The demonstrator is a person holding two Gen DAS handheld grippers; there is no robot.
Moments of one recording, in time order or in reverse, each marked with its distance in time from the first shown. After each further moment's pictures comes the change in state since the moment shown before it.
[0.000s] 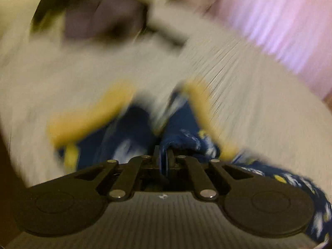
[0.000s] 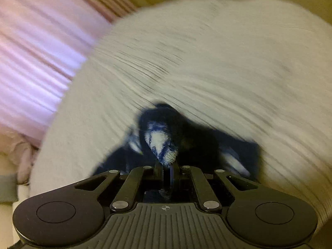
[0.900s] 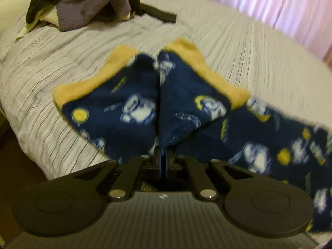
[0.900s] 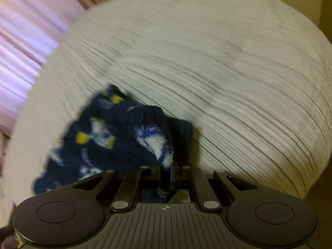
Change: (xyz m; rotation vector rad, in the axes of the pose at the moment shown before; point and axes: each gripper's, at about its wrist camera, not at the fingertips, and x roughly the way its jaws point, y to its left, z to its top) left arm -0.010 0.001 -0.051 0.229 0.026 0.031; right arm 0.005 -0.031 -0.009 -0.051 0.034 -0.151
